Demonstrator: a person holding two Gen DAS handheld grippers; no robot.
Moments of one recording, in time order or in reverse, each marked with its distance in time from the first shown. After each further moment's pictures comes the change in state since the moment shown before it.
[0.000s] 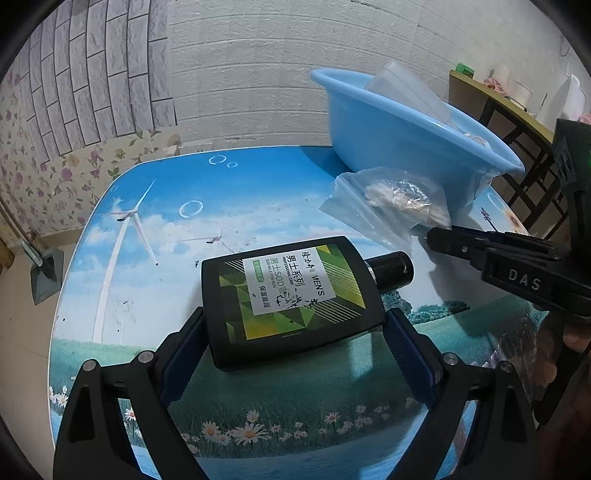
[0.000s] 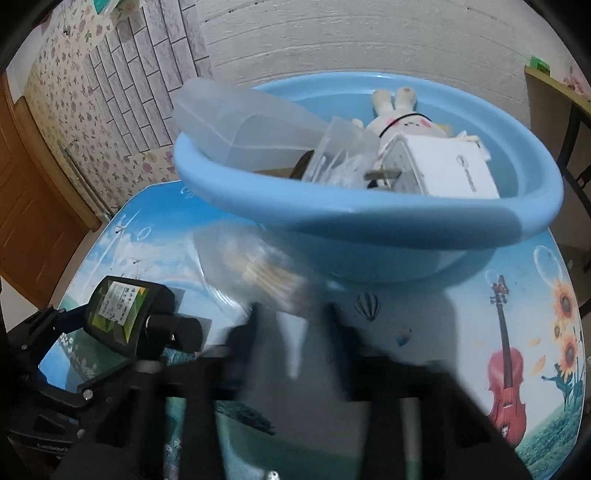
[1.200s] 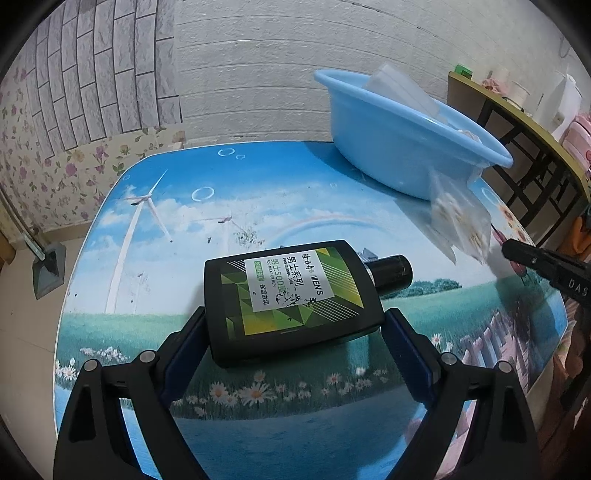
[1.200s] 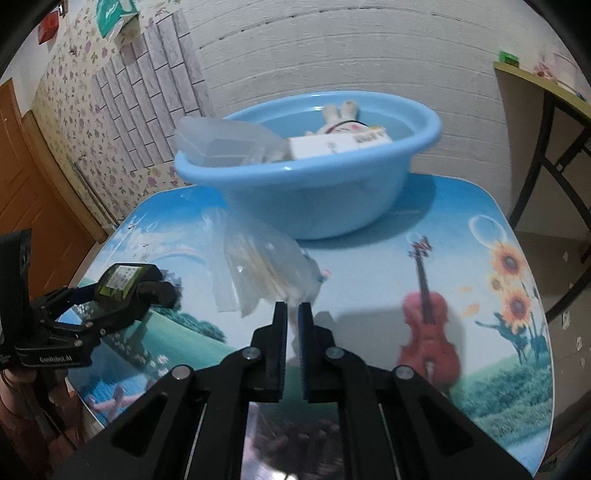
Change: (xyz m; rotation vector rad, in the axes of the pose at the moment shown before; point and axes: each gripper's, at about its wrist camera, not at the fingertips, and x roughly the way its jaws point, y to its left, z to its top) left arm -0.017 0.004 -0.017 -0.004 -0.002 0.001; right arm -0.070 -0.047 -0.045 0.035 -0.070 0.000
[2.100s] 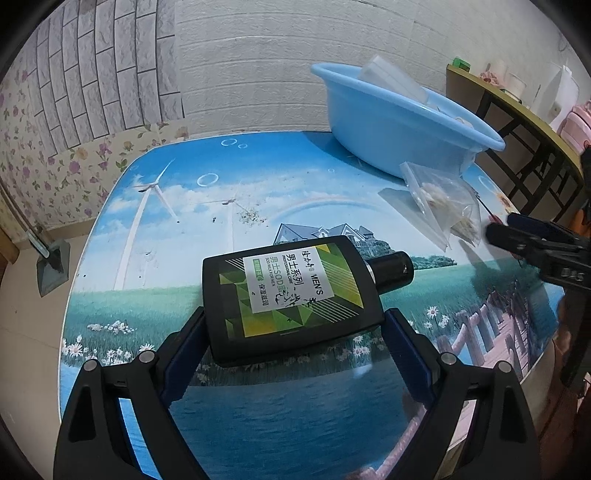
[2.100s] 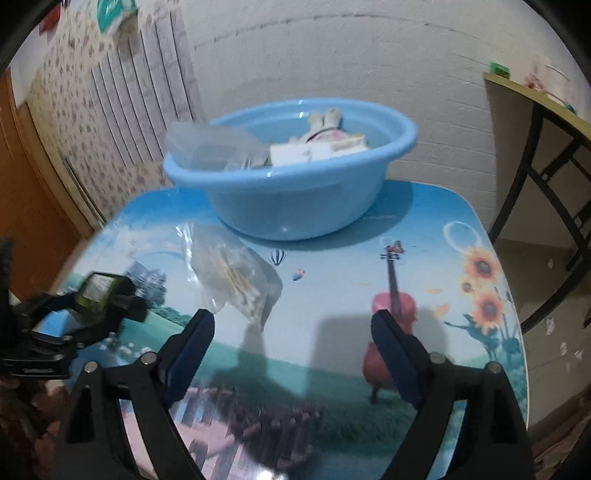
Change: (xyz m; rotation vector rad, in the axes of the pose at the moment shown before) left arm -0.011 0.000 -0.013 0.008 0.020 0.008; right arm 0.008 0.006 0.008 -0.065 0.008 -0.076
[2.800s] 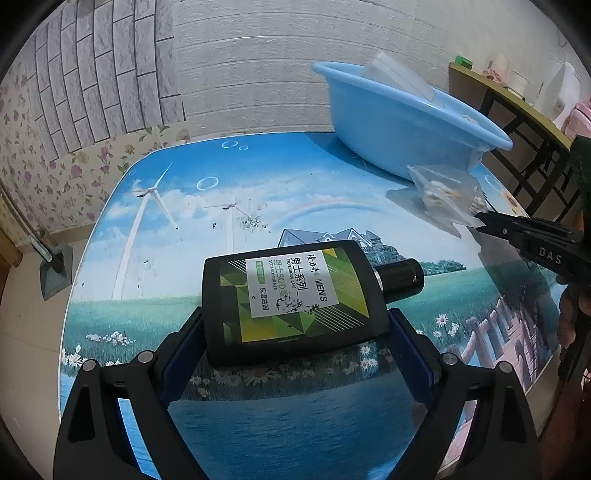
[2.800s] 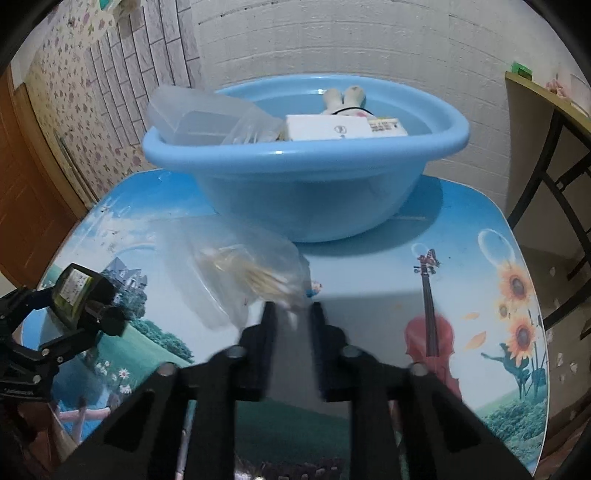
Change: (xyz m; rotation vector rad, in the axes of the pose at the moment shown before) left arm 0.007 -0.002 0.004 0.013 -0.005 0.022; right arm 0.025 0.004 0.006 -0.024 0.024 0.022
